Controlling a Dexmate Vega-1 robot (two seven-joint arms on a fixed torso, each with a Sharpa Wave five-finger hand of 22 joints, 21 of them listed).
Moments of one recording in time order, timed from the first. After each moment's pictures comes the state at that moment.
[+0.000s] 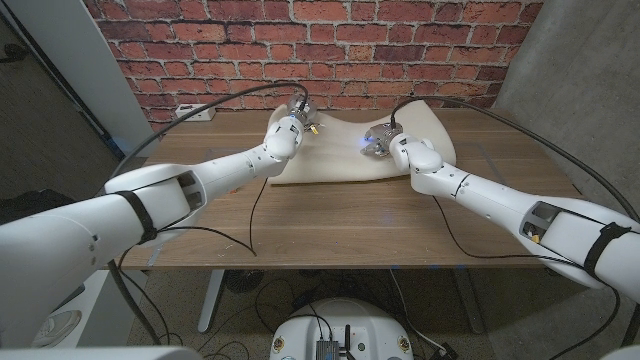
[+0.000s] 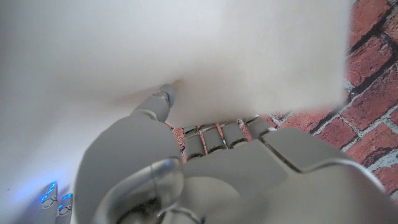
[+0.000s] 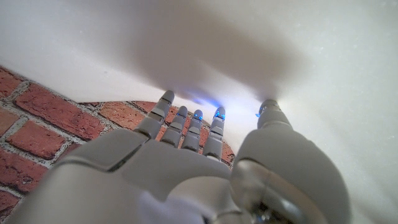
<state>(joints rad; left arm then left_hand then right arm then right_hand) 0.08 0.37 1.28 -1.03 1.00 0.53 0.01 0.78 0.10 0.54 -0.13 0.19 0.36 -0.12 0.17 0.19 0.41 -0.10 0.18 0.22 0.37 -0.04 0.18 0.20 0.10 0.02 0.89 0.17 -0.29 -0.51 -1.07 -1.33 -0.80 -0.47 0.22 0.62 0.09 0.18 -0.10 0.20 0.34 -0.12 0.20 0.19 0.17 -0.04 0.24 0.20 0.15 -0.04 0.24 0.20 0.29 0.07 0.24 0.18</state>
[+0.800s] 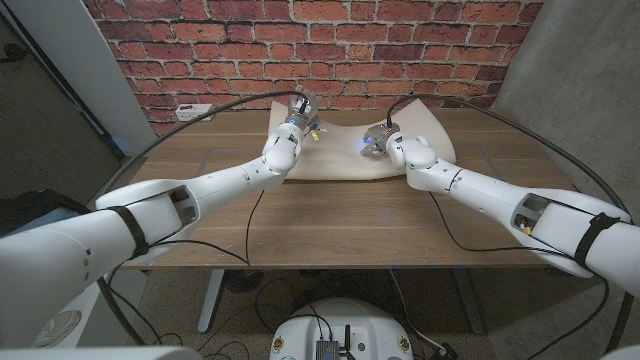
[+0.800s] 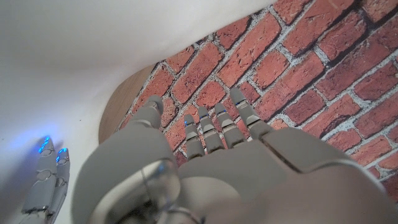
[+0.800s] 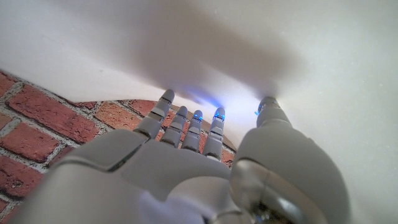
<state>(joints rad) 0.18 0.44 1.20 -1.22 0.99 0.60 0.12 0.61 0.14 0.43 -0.08 0.19 0.24 -0.12 0.20 0.19 0.25 -0.09 0.22 0.20 0.23 -0.04 0.20 0.18 0.09 0.03 0.79 0.17 -0.24 -0.47 -1.11 -1.26 -0.78 -0.46 0.23 0.62 0.09 0.17 -0.10 0.20 0.33 -0.11 0.20 0.19 0.17 -0.03 0.23 0.20 0.15 -0.04 0.24 0.20 0.29 0.07 0.23 0.18</state>
